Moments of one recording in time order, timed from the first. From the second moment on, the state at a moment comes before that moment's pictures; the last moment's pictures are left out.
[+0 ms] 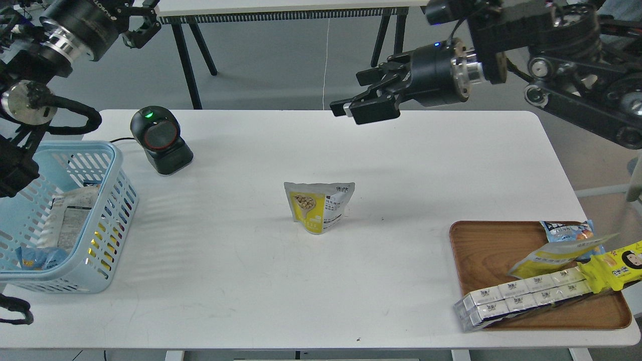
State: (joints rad) left arm -1.04 0.56 -0.73 -0.78 0.33 -0.49 -0.17; right arm 1.46 -0.62 0.10 1.21 -1.40 0.37 0.49
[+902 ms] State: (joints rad) left arm -1.24 0.45 -0.63 -1.38 1.67 -0.49 -0.22; right arm 1.13 -0.47 0.26 0.37 0.18 0.49 0.45
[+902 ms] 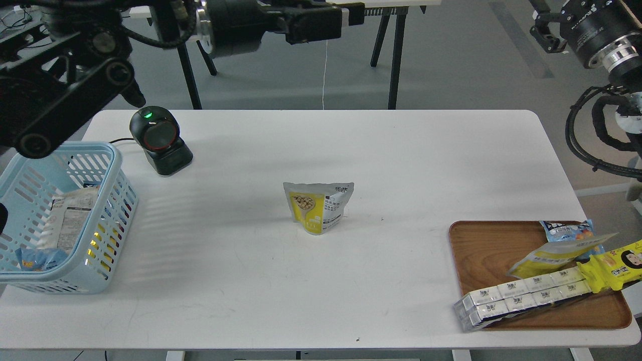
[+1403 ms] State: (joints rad) left arm -1.25 0.33 -0.20 -1.38 2.16 -0.49 -0.27; right arm 0.88 -0.34 0.76 0.30 0.30 0.49 0.16
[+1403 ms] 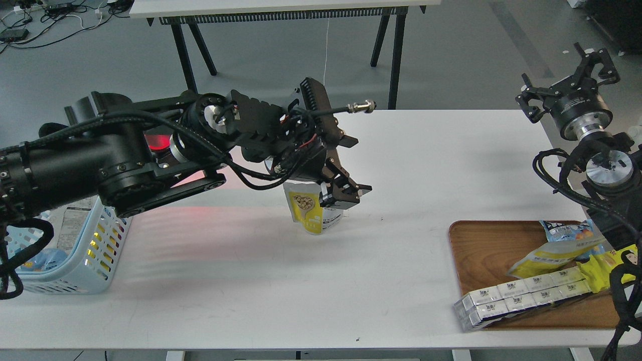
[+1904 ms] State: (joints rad) left arm -1.21 0.34 -0.12 -1.31 2.18 -0.49 -0.29; right arm 0.88 -0.27 0.77 0.31 0.29 0.49 0.16
